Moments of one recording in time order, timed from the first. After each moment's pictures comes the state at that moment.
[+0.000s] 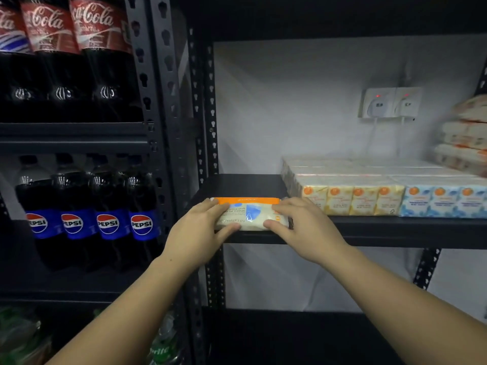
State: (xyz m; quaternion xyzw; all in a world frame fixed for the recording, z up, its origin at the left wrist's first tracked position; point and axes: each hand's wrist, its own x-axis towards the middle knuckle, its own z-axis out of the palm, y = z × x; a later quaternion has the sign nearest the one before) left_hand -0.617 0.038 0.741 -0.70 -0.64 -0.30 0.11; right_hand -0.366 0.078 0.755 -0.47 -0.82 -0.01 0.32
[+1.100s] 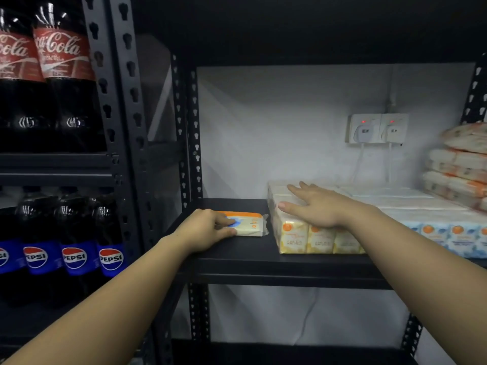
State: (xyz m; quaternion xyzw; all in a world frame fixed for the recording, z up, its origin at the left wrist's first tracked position) left_hand -0.602 0.160 0.789 -0.76 -0.60 -0.22 -0.03; right_hand -0.295 0.172 0.862 -0.57 -0.82 0.01 0.08
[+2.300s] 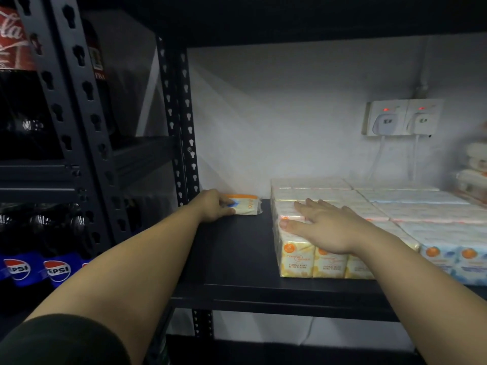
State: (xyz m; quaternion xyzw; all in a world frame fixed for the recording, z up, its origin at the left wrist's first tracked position) left_hand -0.613 0.306 0.807 -0.72 -0.66 -0.18 -0.08; right_hand -0.288 0.207 0.839 -0.57 -0.81 0.07 0.05
